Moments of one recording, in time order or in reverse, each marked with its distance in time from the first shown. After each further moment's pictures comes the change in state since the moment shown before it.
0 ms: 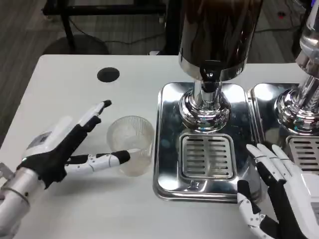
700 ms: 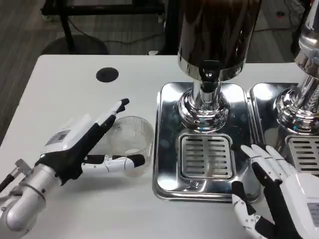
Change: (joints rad) left arm -0.115 -0.038 -0.084 0.214 0.046 -0.127 0.115; right arm 0.011 0.009 0.019 -0.023 0.004 0.001 0.004
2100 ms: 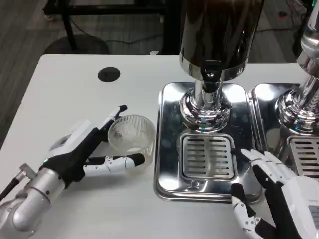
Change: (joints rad) left arm -0.062 -0.047 -0.023 0.169 -0.038 -0.033 -0.005; right arm 0.032 0.027 -0.004 -0.030 0.037 0.003 0.039
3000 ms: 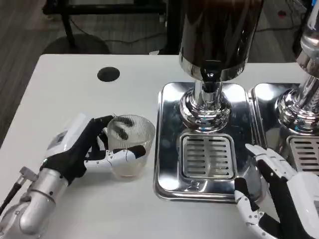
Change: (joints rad) left arm -0.040 -0.038 -0.013 0.133 0.022 -0.109 0.209; right arm -0.019 -0.003 -0.010 0.002 0.078 -0.008 0.026
